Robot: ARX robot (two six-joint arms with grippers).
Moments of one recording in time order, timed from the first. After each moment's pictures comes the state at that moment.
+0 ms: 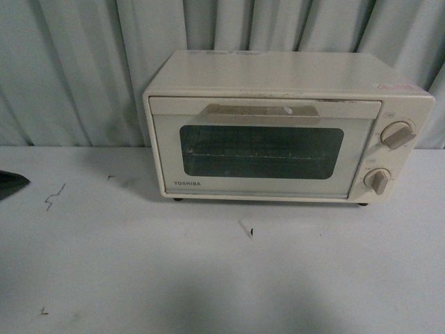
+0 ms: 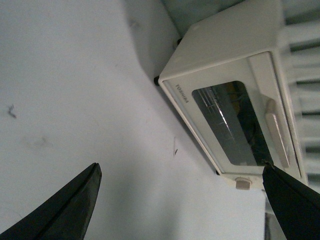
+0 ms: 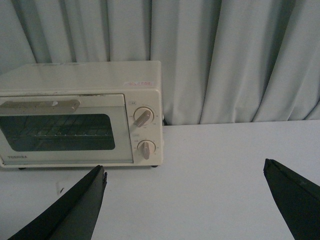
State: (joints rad) left arm -0.33 0.95 0.21 0.29 -0.14 -1.15; right arm 0.00 0.00 0.01 0.00 0.00 0.00
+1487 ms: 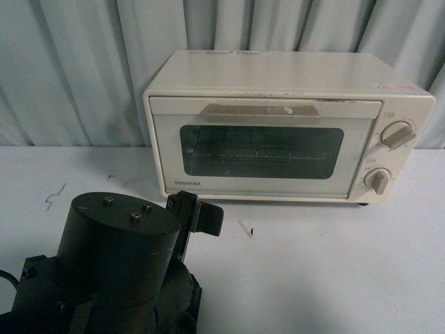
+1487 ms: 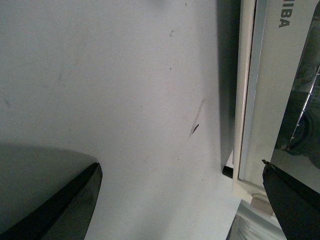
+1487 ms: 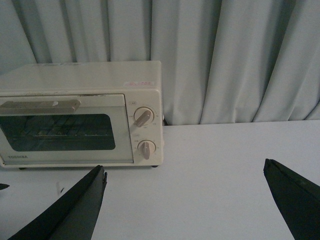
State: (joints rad) left arm -0.58 2.11 0.62 0.91 -0.18 -1.66; right arm 0.00 0.00 0.01 0.00 0.00 0.00
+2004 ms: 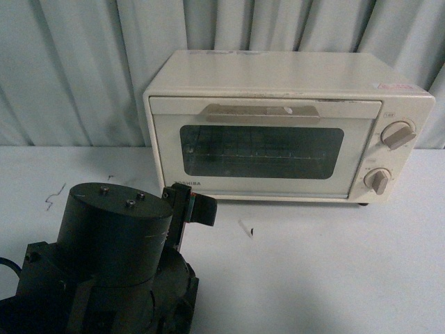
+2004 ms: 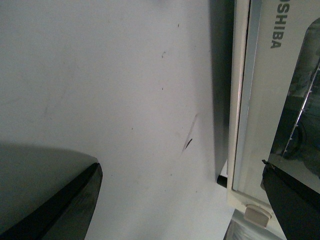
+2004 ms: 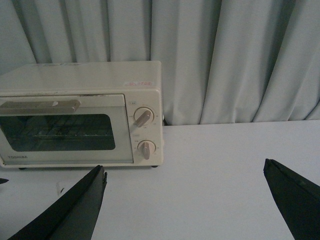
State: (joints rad) left arm -0.54 2.13 0.65 0.92 -0.16 -1.65; right arm 0.00 0.00 0.01 0.00 0.00 0.00
